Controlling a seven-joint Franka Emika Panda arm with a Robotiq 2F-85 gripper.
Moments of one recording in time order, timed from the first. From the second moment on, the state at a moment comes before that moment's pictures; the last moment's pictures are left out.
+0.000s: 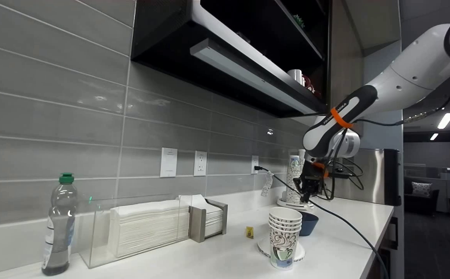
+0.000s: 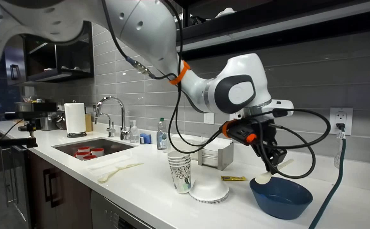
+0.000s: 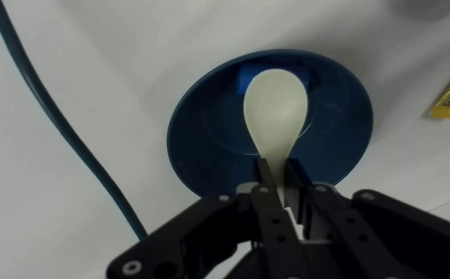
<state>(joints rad) -0.26 0.32 -0.18 -1.87 0.03 2.56 0.17</state>
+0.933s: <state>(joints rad) -0.26 0.66 -0.21 -1.44 0.04 2.39 0.20</state>
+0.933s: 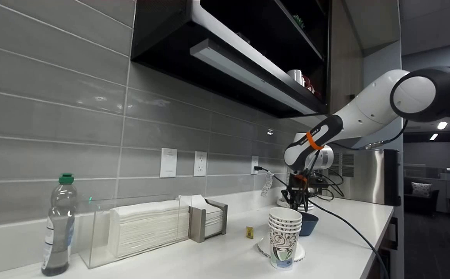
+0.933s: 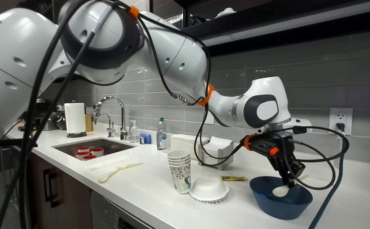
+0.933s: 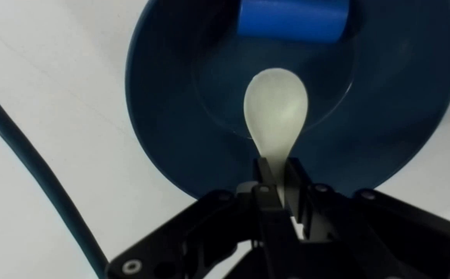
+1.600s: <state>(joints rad) -0.26 0.69 -0.21 -1.36 0.04 2.29 0.22</state>
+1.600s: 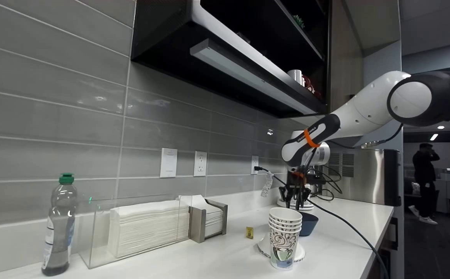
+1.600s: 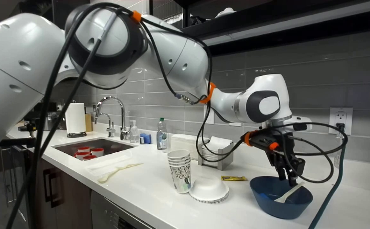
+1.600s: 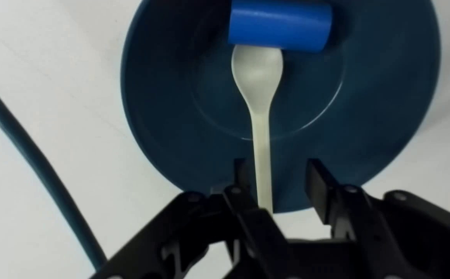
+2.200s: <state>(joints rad) -0.25 0.27 -0.20 -1.71 0.04 2.21 0.02</state>
